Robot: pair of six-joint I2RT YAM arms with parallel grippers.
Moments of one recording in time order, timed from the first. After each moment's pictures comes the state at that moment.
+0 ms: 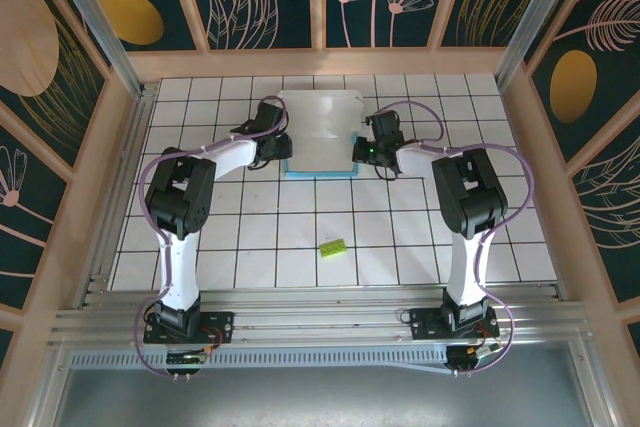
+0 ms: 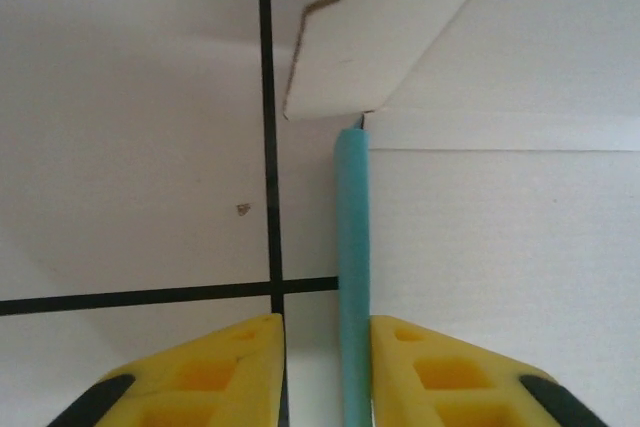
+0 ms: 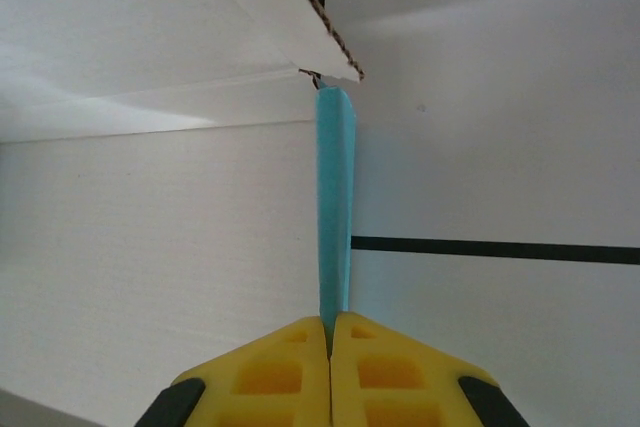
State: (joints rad) left arm -0.40 2.09 1.43 -0.27 -0.02 -0.44; right arm 0.39 2.01 1.23 -0.04 -0.16 0.45
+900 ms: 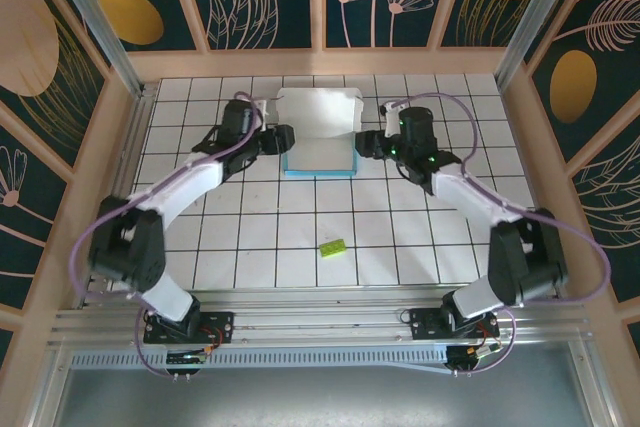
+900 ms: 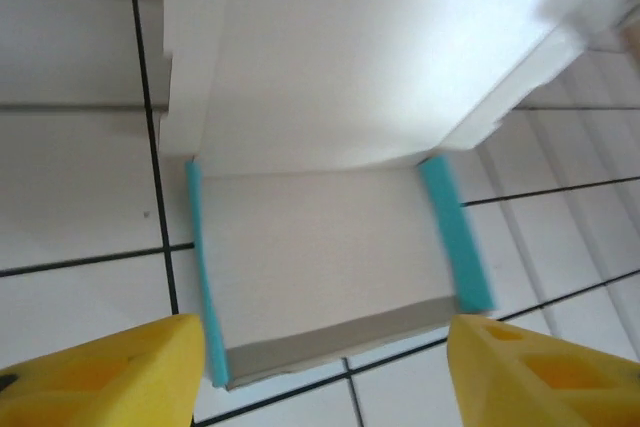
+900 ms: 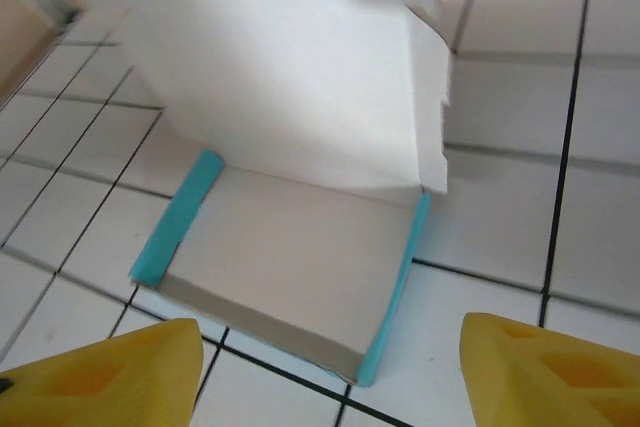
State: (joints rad) left arm -0.39 1.54 1.11 -0.13 0.17 -0.41; right arm 0.39 1.42 0.96 -0.04 -0.21 0.16
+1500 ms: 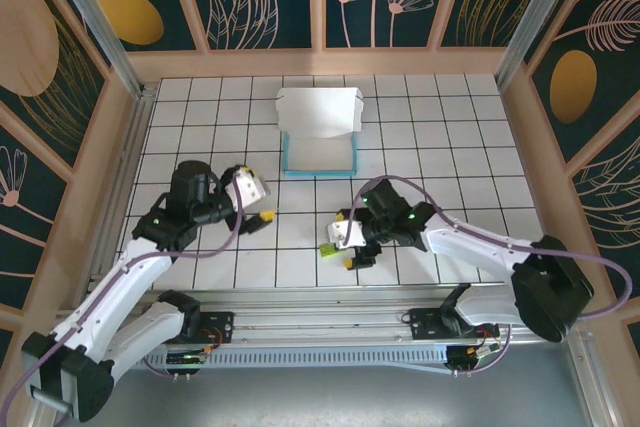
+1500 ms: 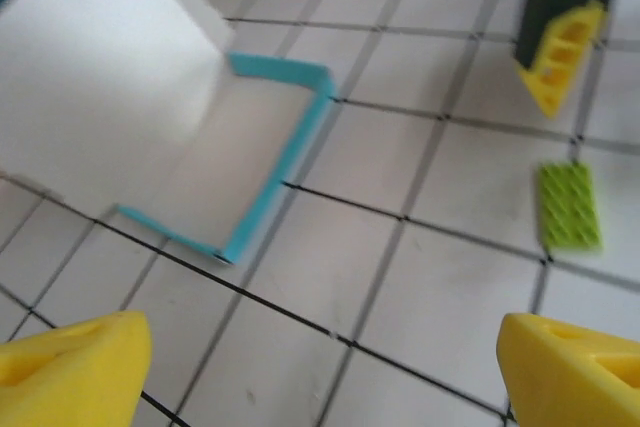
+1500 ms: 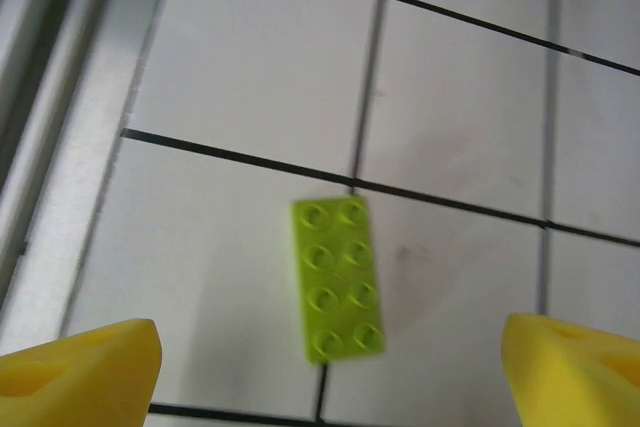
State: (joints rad) left arm -0.39 0.87 0.67 -0.42 0.47 0.70; right arm 0.81 1.29 0.68 -0.39 -0.43 -0.97
